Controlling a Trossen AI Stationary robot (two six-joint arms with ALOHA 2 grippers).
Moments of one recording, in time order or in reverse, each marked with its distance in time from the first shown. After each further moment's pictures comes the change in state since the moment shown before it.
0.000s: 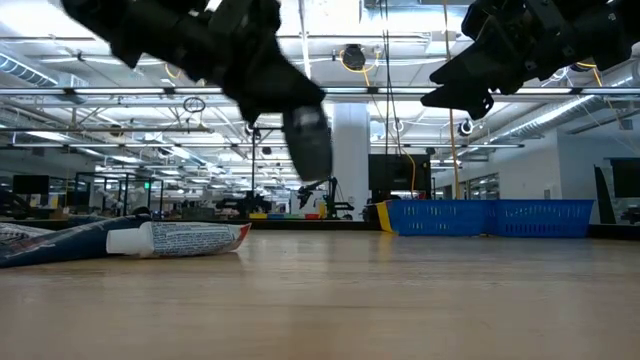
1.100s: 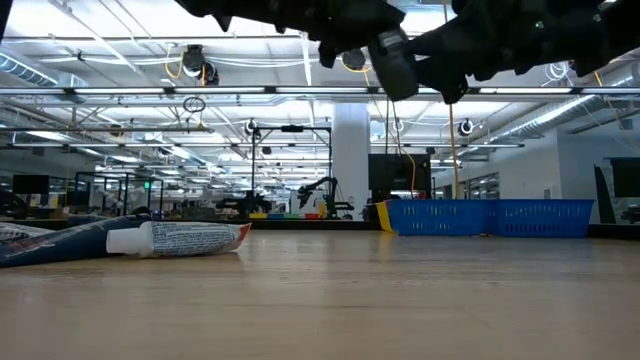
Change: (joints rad) left arm 0.138 0.157 0.434 -0.127 0.248 0.168; right arm 0.032 0.174 -0.001 0.363 -0.019 -0.100
